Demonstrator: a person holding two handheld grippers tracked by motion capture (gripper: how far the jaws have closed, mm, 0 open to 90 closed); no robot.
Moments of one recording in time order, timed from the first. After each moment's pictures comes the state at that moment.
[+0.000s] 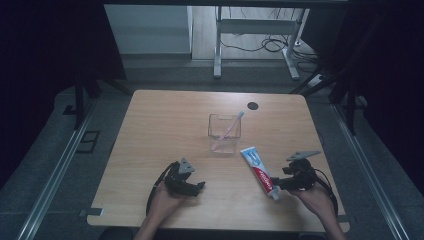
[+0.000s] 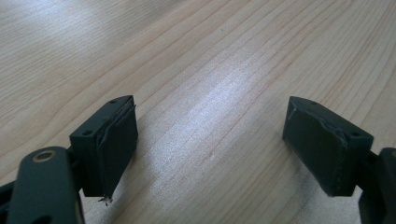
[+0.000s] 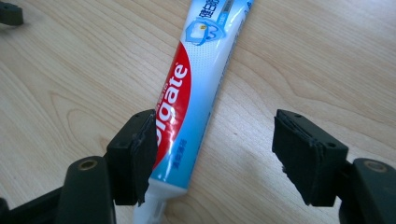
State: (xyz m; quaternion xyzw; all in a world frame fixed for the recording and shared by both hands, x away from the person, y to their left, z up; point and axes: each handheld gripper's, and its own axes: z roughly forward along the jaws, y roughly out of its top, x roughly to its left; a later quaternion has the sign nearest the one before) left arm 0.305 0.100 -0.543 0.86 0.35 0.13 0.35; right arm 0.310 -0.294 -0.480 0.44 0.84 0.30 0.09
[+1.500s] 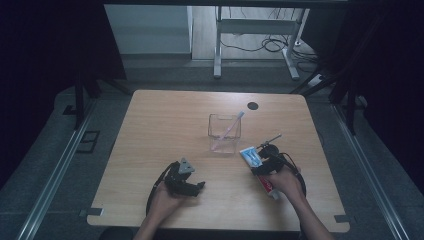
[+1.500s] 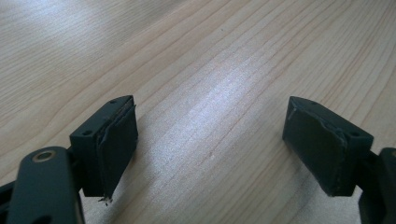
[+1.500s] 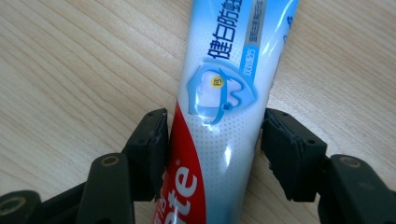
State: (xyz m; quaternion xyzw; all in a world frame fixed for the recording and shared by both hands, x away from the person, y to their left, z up) left arm 0.305 0.100 -0.543 0.86 0.35 0.13 0.35; right arm 0.373 -0.224 -0.507 0.45 0.87 0.19 0.06
